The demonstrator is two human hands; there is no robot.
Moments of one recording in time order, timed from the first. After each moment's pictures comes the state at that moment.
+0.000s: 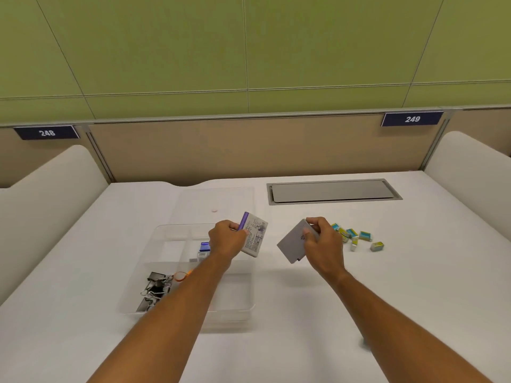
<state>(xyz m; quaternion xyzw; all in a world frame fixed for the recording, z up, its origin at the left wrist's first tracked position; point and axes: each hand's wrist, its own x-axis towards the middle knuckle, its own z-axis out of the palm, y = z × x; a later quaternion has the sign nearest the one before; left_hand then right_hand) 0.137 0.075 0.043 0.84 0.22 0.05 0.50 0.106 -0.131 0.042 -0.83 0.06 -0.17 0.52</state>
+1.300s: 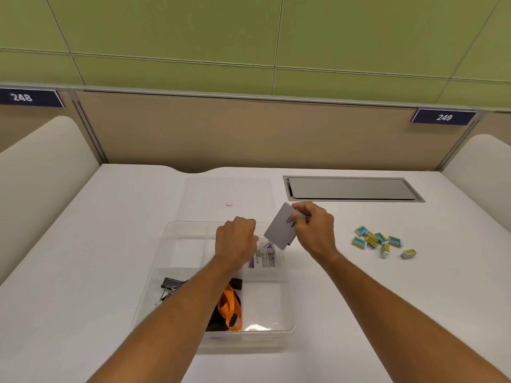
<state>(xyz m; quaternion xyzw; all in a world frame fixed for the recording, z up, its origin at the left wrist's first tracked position) 0.175 0.144 0.024 0.99 -0.05 0.04 0.11 0.177 -0.028 0.043 -0.86 0.04 -0.16 0.48</state>
